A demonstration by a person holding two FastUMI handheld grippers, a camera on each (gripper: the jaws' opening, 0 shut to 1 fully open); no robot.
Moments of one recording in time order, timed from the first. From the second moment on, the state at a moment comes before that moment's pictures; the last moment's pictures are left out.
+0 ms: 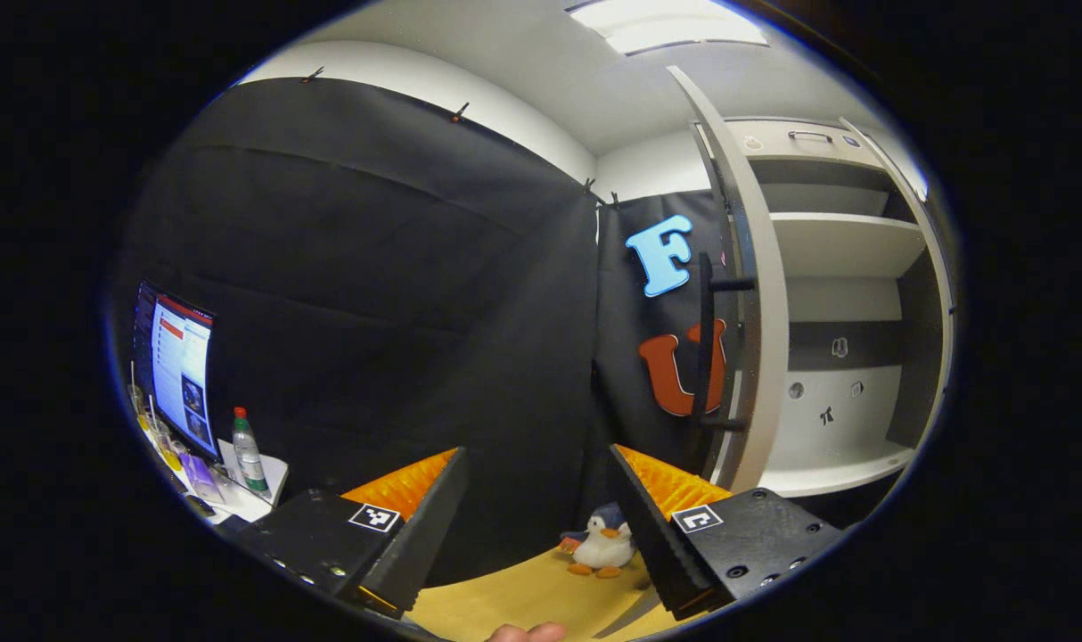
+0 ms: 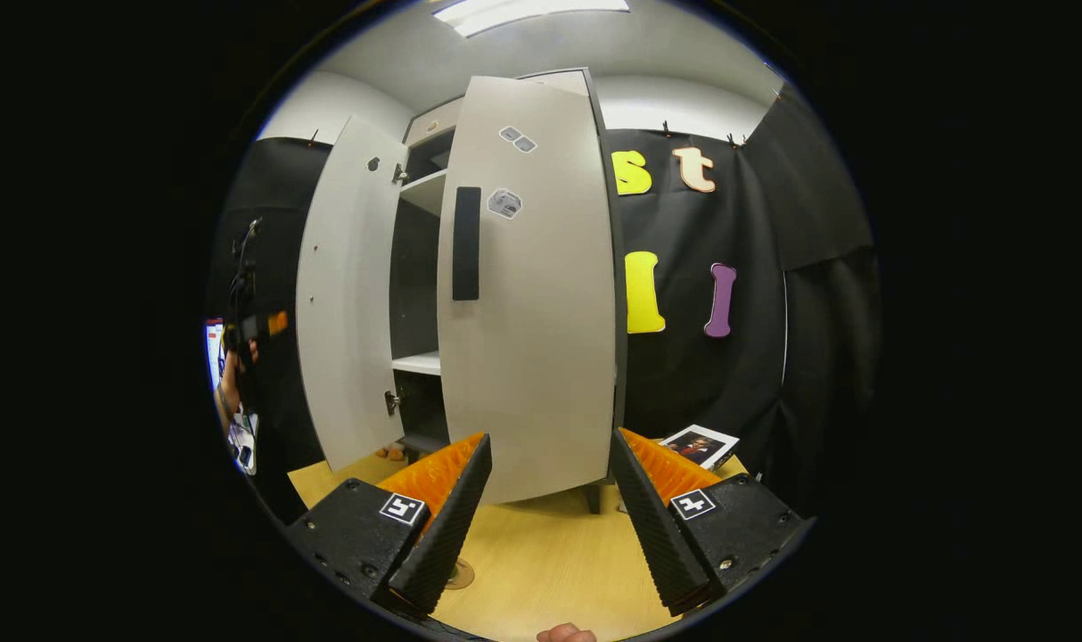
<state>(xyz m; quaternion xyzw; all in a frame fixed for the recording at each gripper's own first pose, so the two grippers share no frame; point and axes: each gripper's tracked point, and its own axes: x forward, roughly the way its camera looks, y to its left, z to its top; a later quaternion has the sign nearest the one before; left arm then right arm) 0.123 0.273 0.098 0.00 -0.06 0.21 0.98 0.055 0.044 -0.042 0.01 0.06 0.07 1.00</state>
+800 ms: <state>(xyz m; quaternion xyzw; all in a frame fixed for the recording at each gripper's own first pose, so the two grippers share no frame) 0.148 0.231 0.106 -0.04 -0.05 0.14 0.99 0.066 0.034 -0.035 0.00 0.05 0.06 1.00</state>
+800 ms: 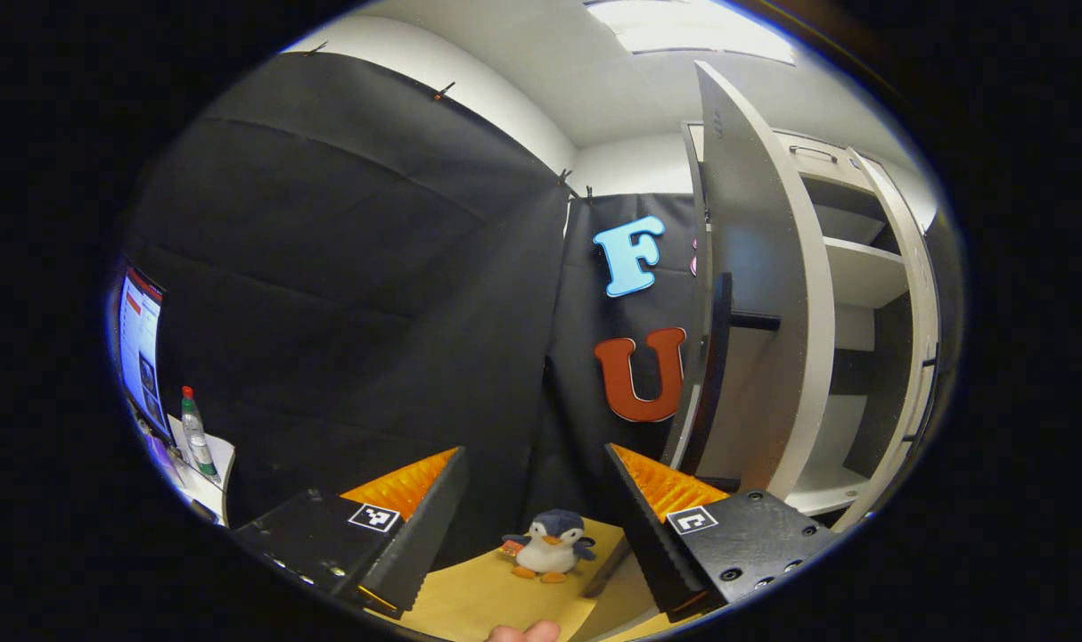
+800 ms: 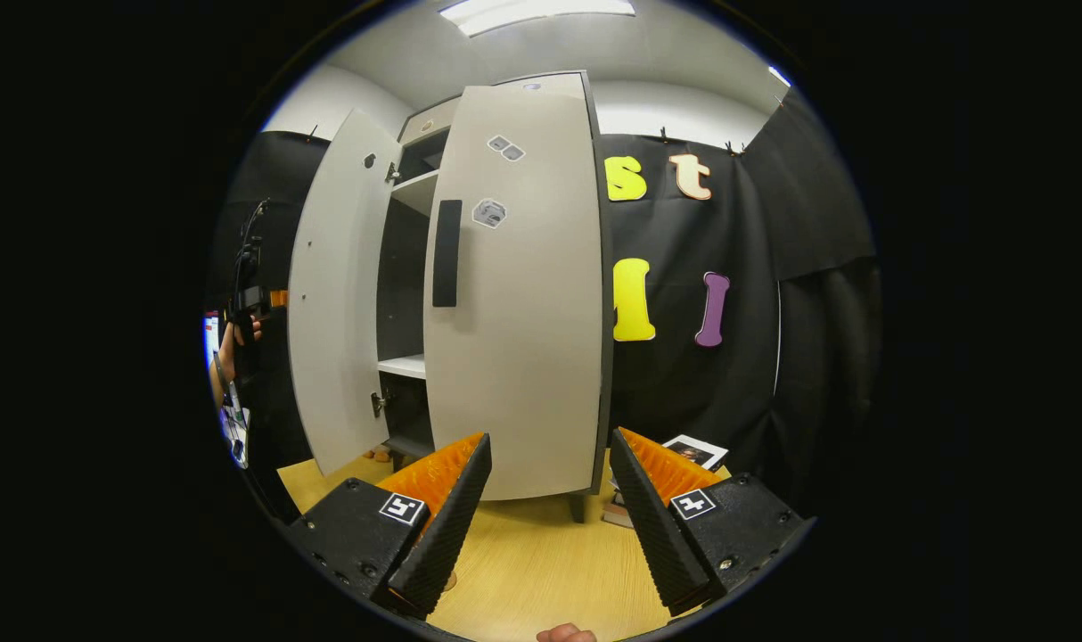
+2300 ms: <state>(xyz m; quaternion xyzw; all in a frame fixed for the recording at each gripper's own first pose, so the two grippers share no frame) 0.010 -0.021 -0.010 0.00 0.00 -0.10 0.99 0.018 0.052 -0.039 0.06 0.06 0.05 1.00</state>
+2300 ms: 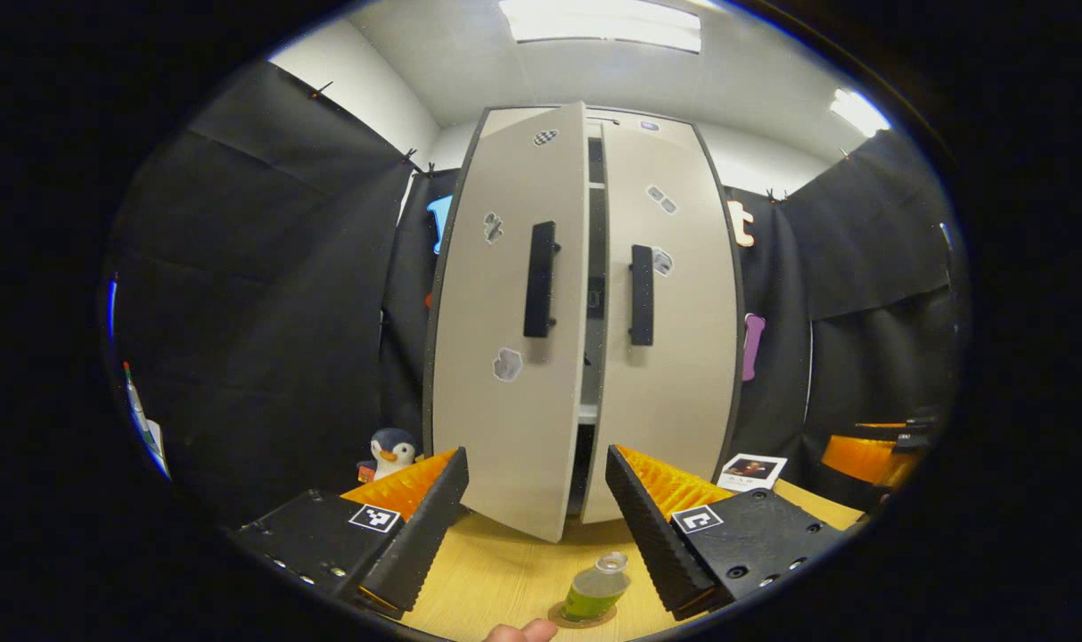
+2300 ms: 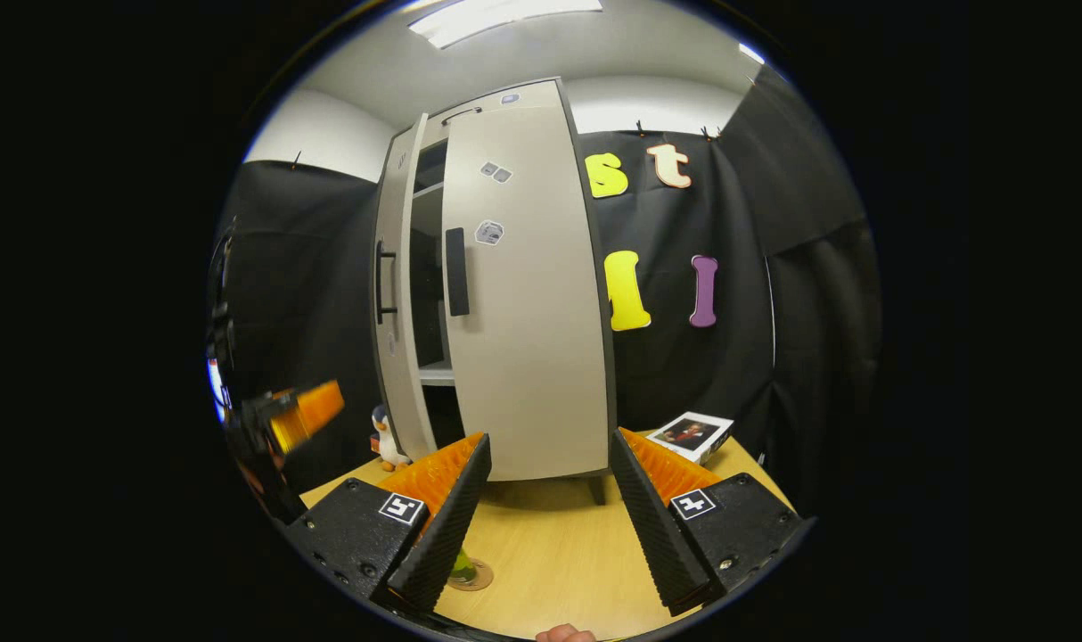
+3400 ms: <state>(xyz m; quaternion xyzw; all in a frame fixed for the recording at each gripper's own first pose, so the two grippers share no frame) -0.003 -0.083 -0.016 0.00 -0.01 -0.16 0.99 0.020 0.040 -0.040 0.06 0.07 0.03 1.00</state>
